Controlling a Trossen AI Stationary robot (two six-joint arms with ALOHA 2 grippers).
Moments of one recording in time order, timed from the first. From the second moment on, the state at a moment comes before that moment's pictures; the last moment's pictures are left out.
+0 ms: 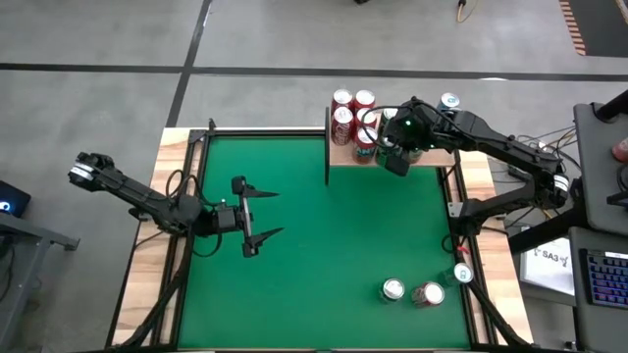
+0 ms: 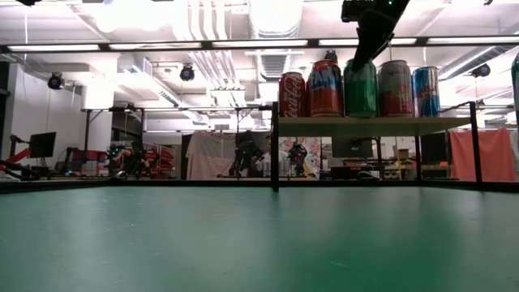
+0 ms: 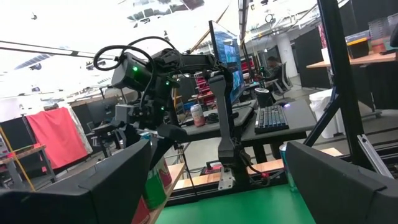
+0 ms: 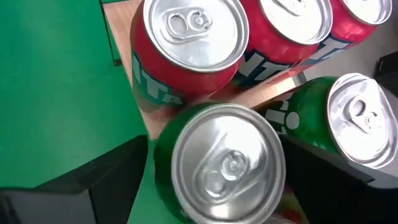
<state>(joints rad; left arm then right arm) -0.39 1.03 0.58 0.73 -0.49 0.40 -0.46 1.27 1.38 -1.03 0.16 -0.22</state>
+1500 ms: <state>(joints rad) -0.39 1.03 0.58 0.71 -0.49 0.40 -0.30 1.28 1.54 -1.23 0.19 0.09</state>
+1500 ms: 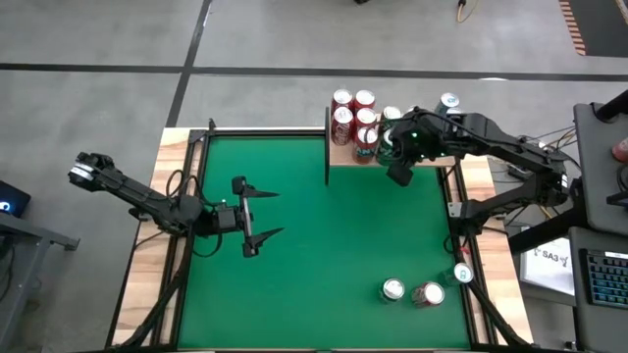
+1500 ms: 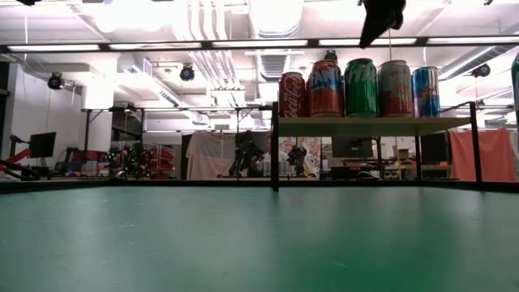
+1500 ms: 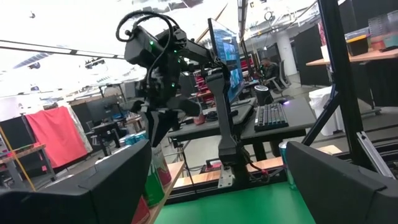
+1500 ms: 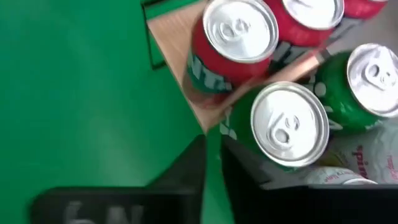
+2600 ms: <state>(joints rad) -0.39 1.03 0.58 0.71 -0.49 0.40 -0.31 1.29 1.47 -1.23 0.37 0.03</state>
